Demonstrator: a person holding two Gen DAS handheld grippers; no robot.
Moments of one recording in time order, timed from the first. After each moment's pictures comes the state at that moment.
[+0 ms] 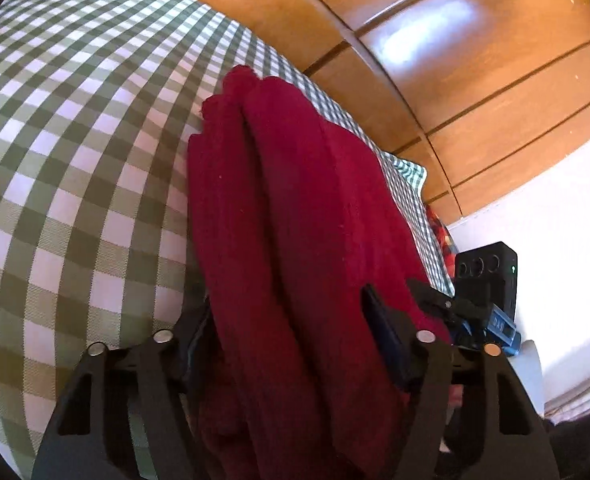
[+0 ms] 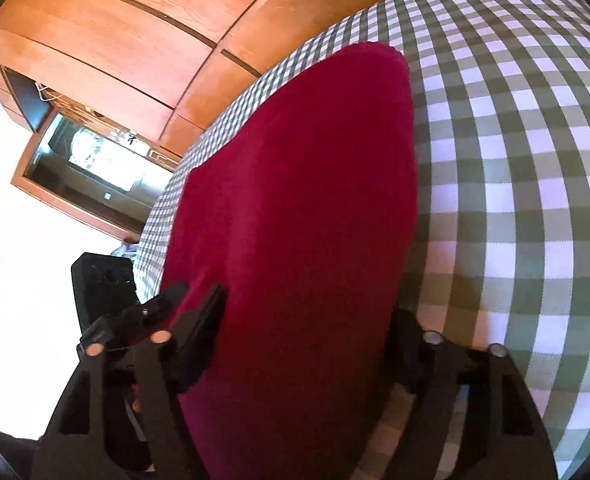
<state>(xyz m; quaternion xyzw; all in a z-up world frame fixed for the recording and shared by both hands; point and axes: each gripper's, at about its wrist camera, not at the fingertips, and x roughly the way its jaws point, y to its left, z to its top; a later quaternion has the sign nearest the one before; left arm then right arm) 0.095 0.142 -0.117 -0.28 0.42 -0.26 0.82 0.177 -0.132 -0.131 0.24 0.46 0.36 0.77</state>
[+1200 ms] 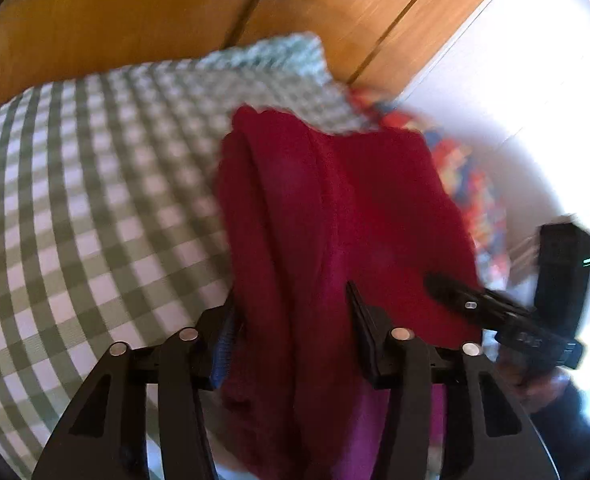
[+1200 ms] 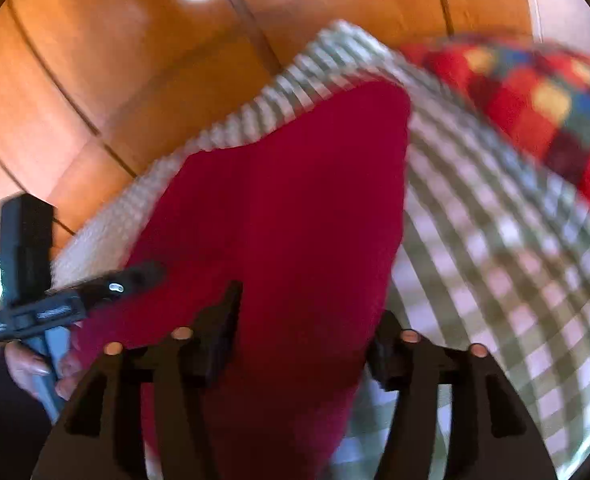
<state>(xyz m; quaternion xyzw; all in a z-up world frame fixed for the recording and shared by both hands) 0.275 -0.269 -0.101 0.00 0.48 -0.40 0.78 0.145 -0.478 -0.125 0.24 0.38 0.02 0.89</state>
